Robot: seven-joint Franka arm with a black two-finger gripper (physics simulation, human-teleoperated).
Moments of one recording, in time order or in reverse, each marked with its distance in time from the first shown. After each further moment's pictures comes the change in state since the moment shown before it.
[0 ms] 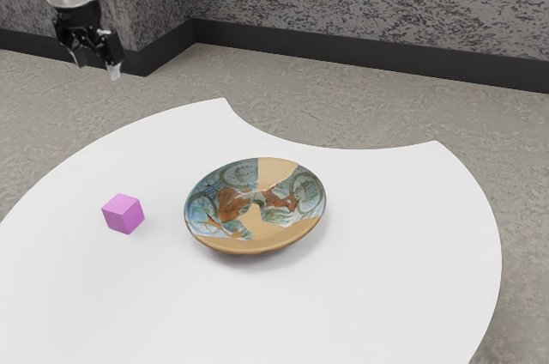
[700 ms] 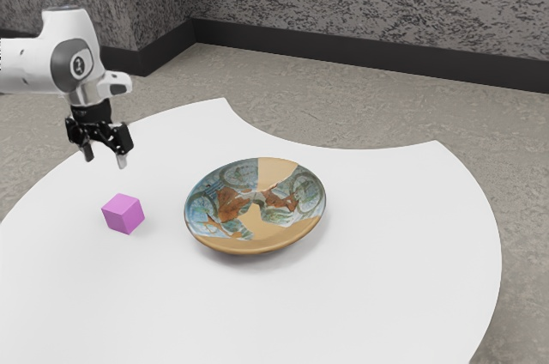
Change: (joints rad) arm 0.034 0.113 0.066 -0.337 -0.112 0.237 -0.036
